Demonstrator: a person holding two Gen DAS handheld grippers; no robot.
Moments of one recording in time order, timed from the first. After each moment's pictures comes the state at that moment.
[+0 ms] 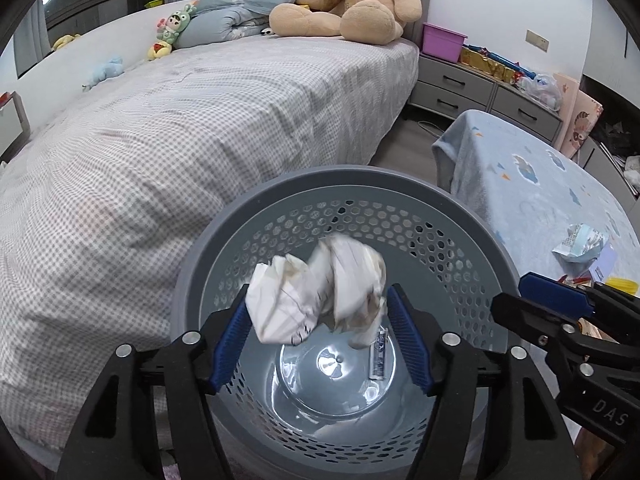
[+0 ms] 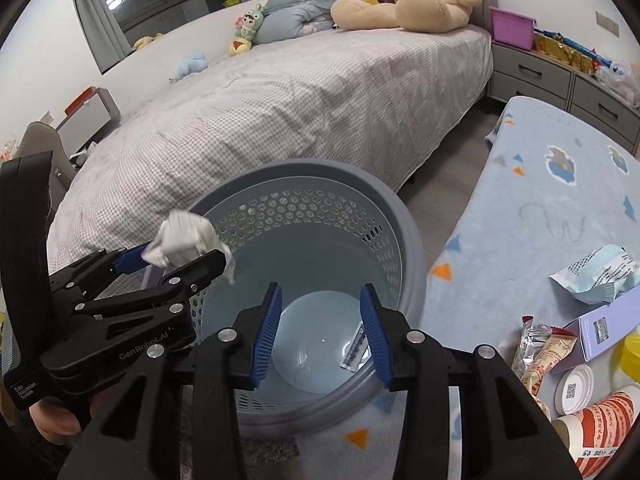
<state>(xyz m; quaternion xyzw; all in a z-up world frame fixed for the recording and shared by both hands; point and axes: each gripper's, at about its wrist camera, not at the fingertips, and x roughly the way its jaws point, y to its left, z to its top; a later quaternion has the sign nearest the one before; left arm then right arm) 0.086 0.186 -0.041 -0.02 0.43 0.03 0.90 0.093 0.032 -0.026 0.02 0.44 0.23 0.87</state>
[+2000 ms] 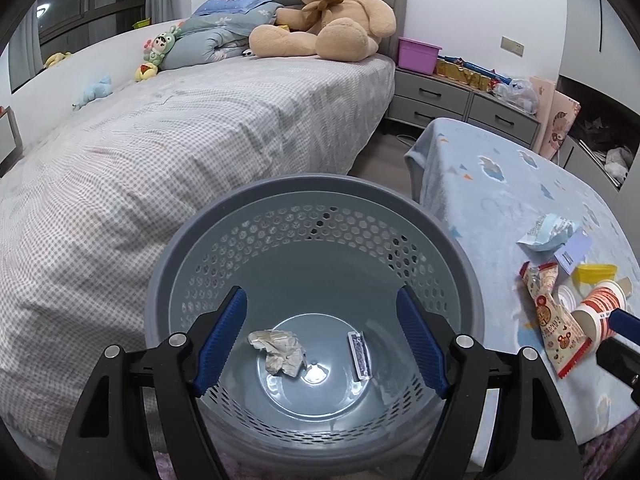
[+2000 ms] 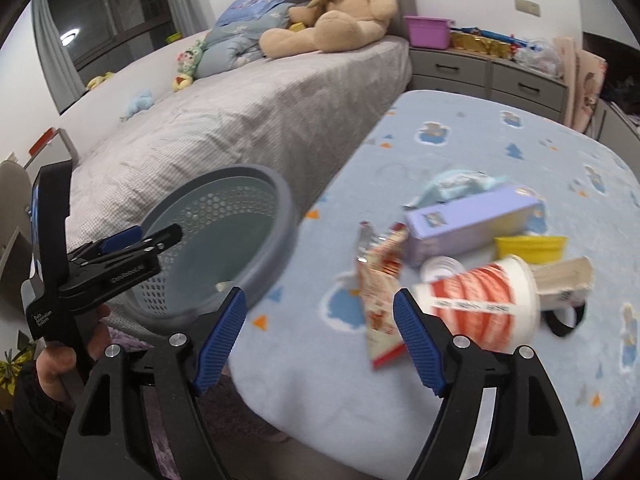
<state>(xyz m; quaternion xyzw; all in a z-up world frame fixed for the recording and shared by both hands) 0.057 0.153 -0.036 -0.01 0.40 0.00 0.92 0.002 -0.073 -0.003 0.05 0.41 0.11 0.90</state>
